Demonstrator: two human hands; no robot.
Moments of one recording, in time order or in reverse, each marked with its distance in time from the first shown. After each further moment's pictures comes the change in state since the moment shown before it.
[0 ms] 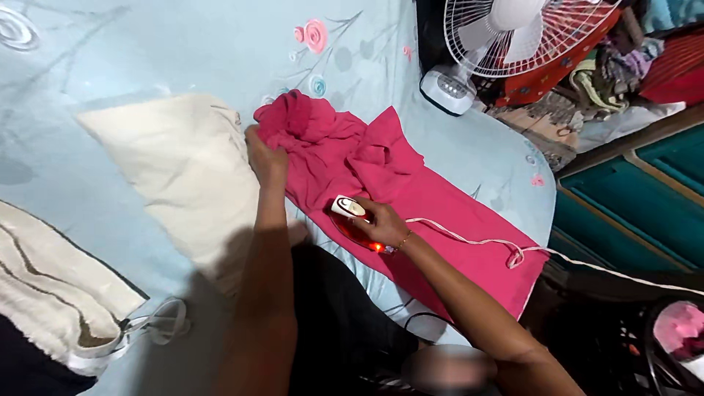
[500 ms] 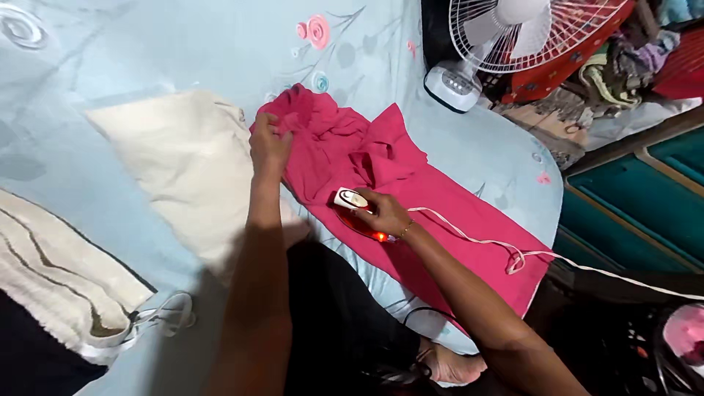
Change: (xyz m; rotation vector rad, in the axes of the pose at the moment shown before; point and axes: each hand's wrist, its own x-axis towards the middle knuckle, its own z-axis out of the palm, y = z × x) left_hand 0.001 0.018 -0.023 0.041 -0.194 0.154; right_hand 0.010 0.006 -0.006 -0.014 -0.005 -0.033
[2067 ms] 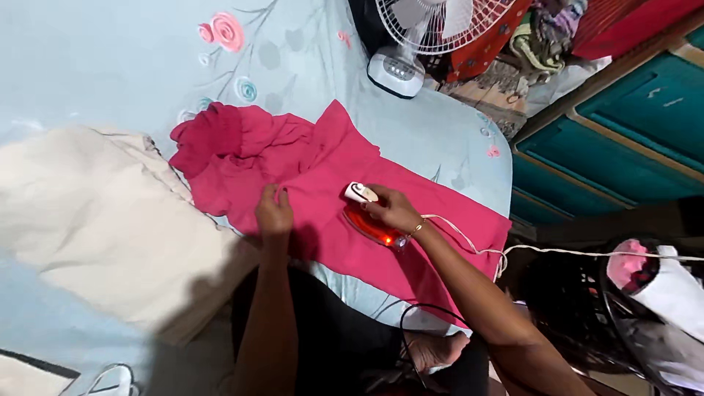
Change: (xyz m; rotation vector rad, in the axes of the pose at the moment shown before) left_hand -0.093 0.000 0.103 0.034 -0.107 -0.054; right_hand -0.049 0.064 -0.060 0.198 0.181 0.293
